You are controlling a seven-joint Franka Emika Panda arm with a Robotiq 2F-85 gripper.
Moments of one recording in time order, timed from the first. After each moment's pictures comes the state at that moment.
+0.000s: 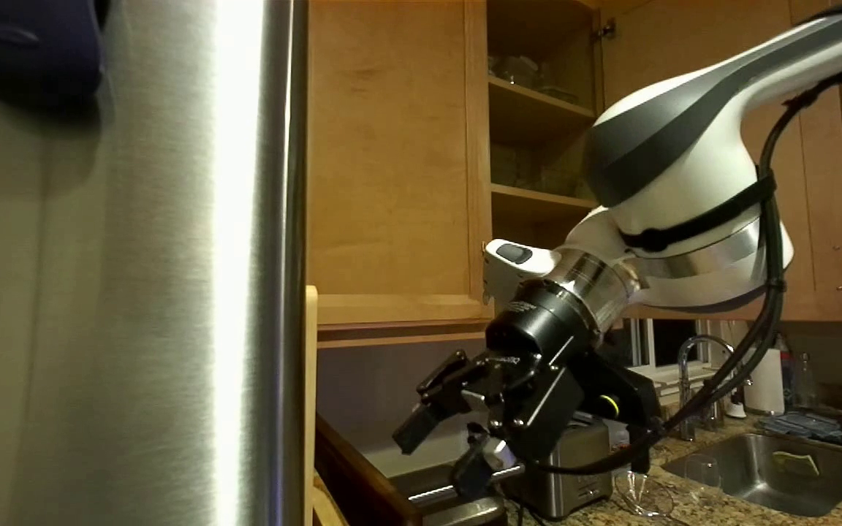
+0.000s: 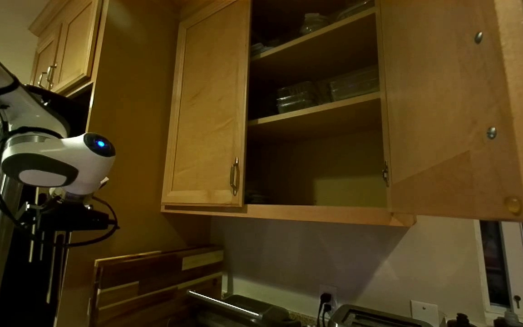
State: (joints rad) arm 0.23 -0.53 0.41 -2.53 1.32 2.38 -1.59
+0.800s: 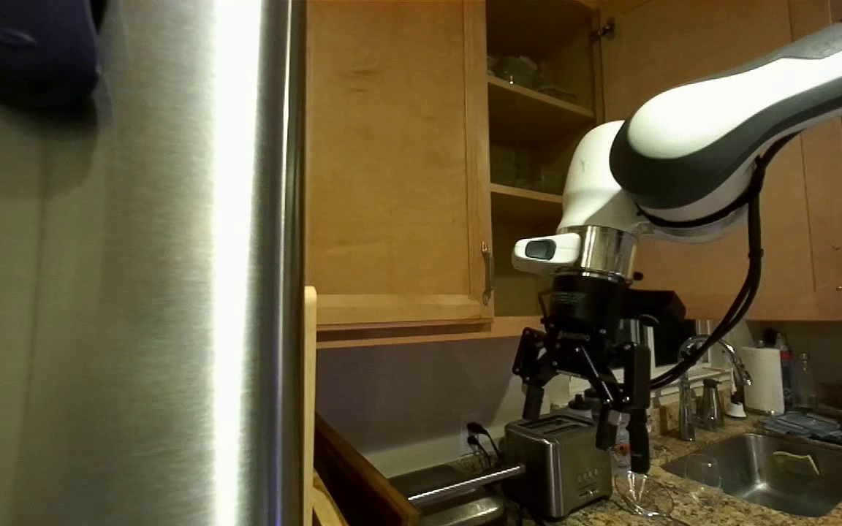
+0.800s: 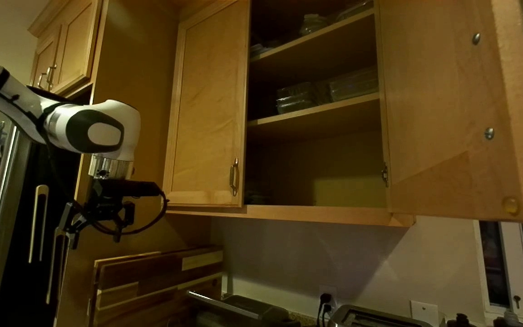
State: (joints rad) arm 0.10 -0.62 0.24 -2.46 0.37 2.02 -1.30
